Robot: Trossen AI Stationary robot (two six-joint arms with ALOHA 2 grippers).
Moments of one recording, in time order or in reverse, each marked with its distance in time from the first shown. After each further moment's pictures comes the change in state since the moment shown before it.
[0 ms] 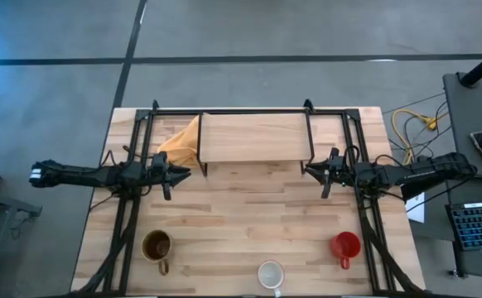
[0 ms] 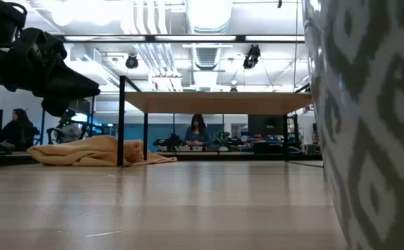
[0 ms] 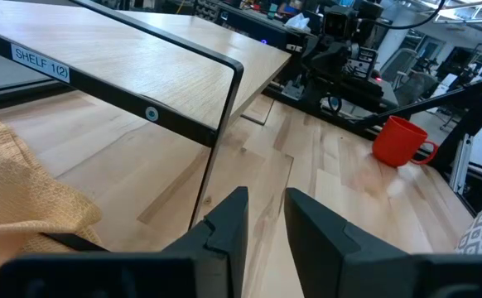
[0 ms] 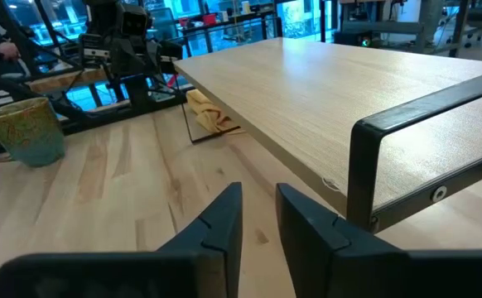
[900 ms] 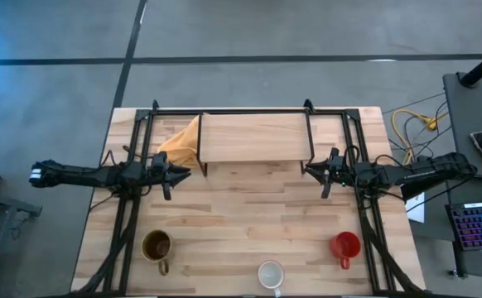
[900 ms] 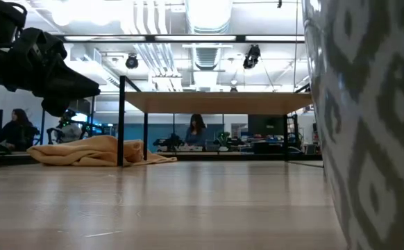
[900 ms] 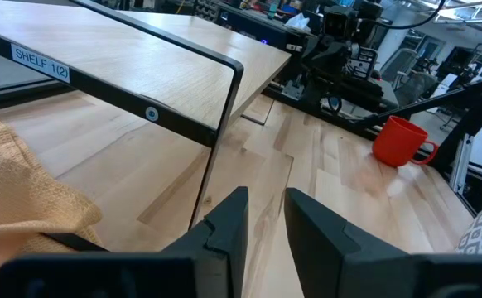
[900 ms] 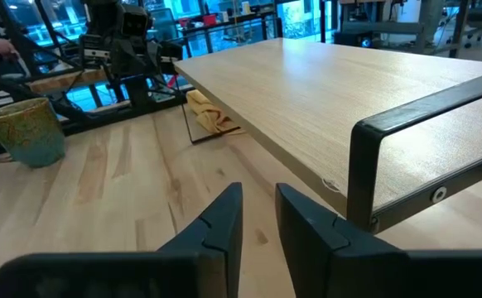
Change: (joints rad) left arm 0.000 0.000 0.000 0.000 -0.001 0.001; right arm 0.000 0.000 0.000 0.002 0.000 -0.001
